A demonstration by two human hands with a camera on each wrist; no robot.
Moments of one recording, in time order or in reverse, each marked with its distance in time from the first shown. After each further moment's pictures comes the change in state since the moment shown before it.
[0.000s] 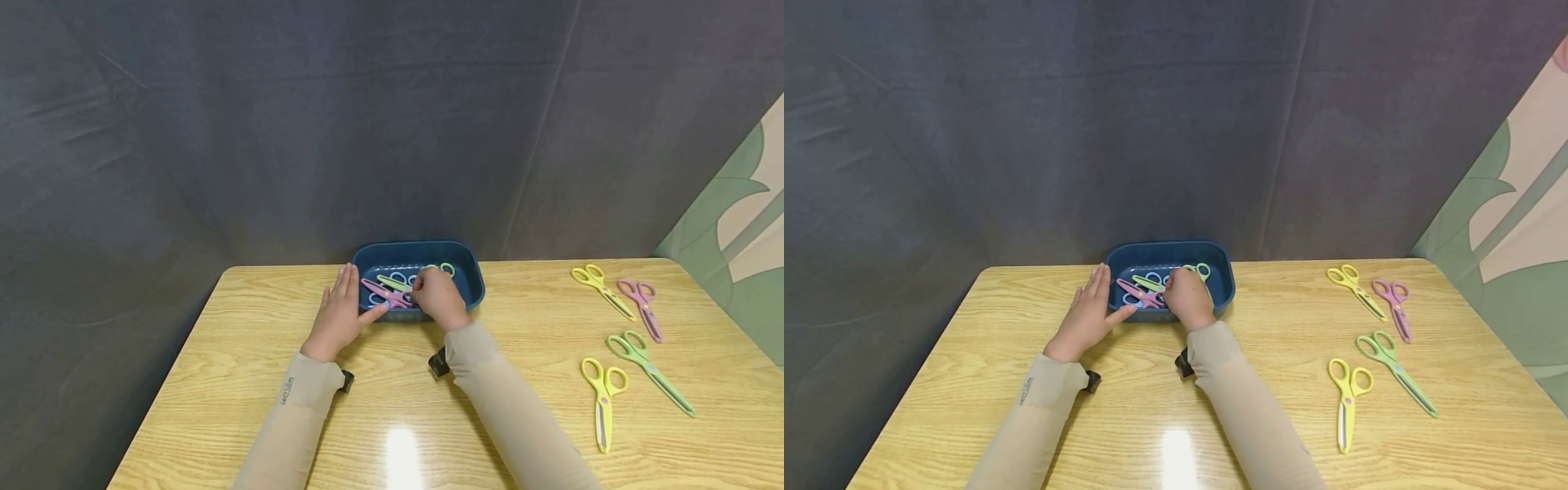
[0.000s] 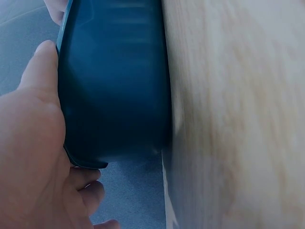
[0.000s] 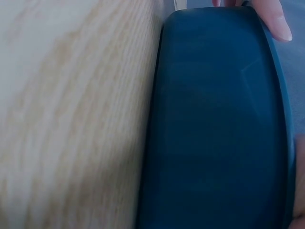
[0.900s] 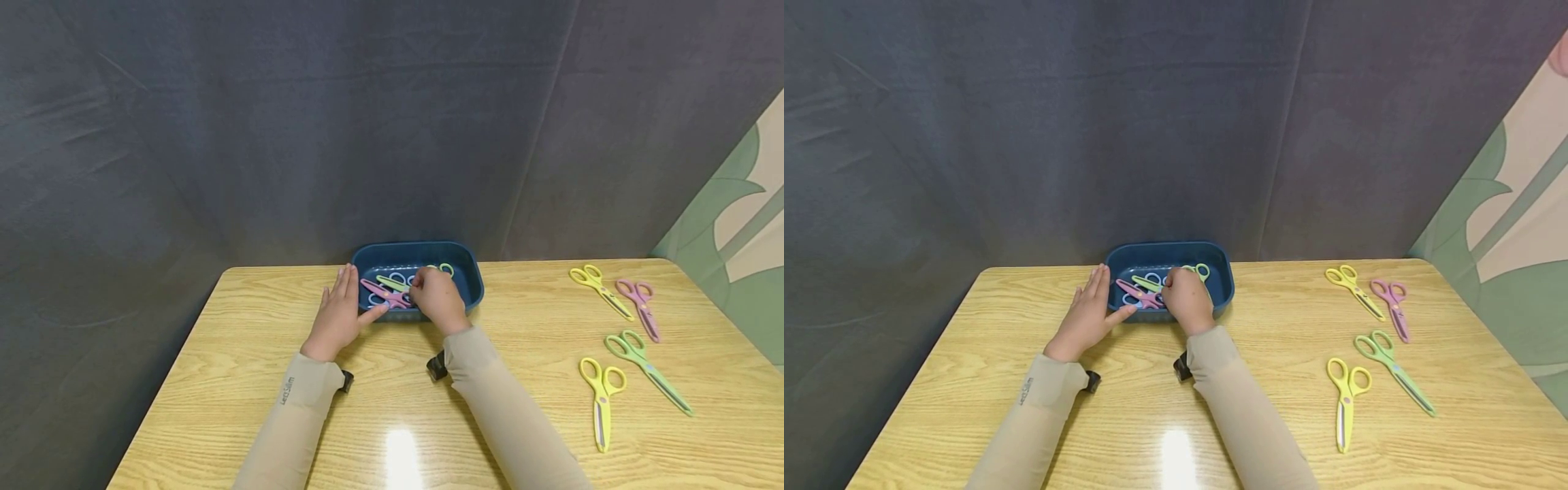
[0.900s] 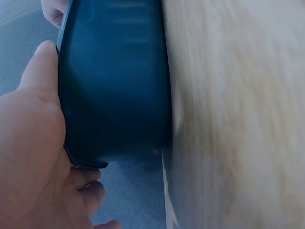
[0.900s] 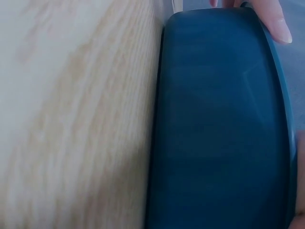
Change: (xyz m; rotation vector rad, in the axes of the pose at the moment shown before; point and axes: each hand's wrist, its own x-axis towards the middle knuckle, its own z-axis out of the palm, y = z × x) left_hand 0.000 0.001 -0.001 0.001 0.005 0.003; right_hand -0.005 0.003 0.003 -0.003 0.084 -0.069
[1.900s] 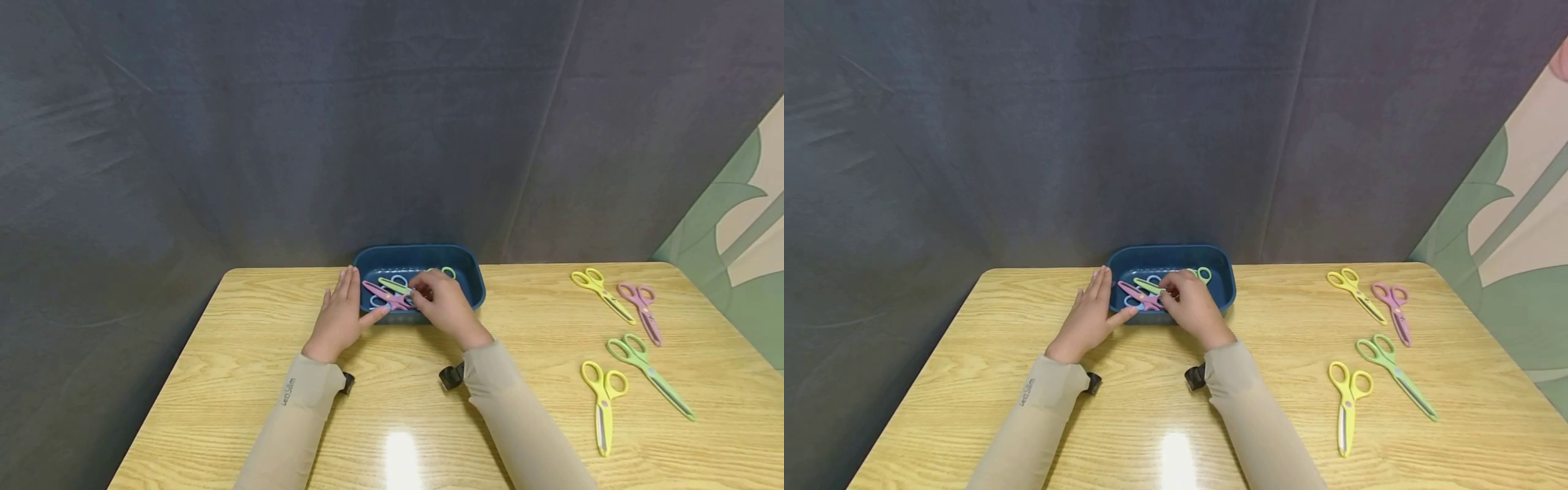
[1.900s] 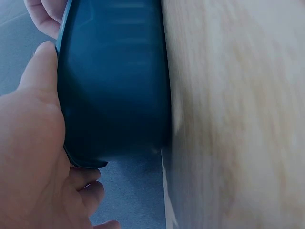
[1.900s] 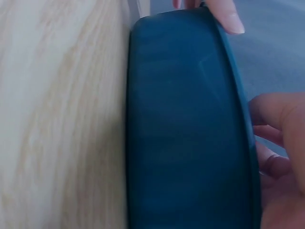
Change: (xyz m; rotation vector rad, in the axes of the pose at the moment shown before) left_hand 0.000 0.000 0.000 0.001 0.003 -0.001; right_hand -0.021 0.010 -0.015 0.155 -0.009 -0.300
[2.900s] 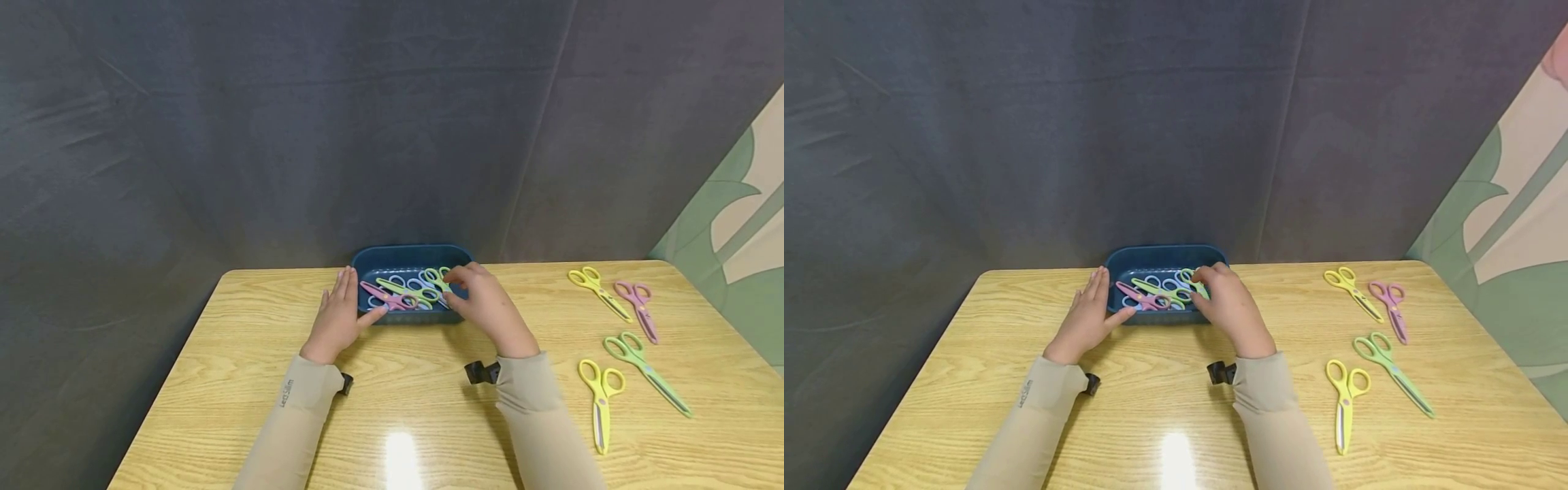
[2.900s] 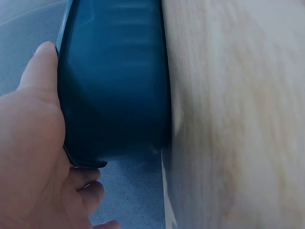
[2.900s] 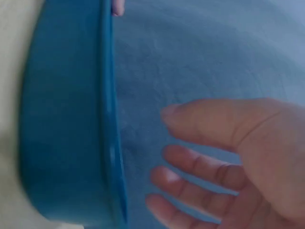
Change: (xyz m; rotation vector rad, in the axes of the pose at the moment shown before) left_hand -0.001 0.000 0.000 -0.014 0.005 -0.006; right_hand -0.023 -0.012 -0.064 -0.165 -0.050 0.100
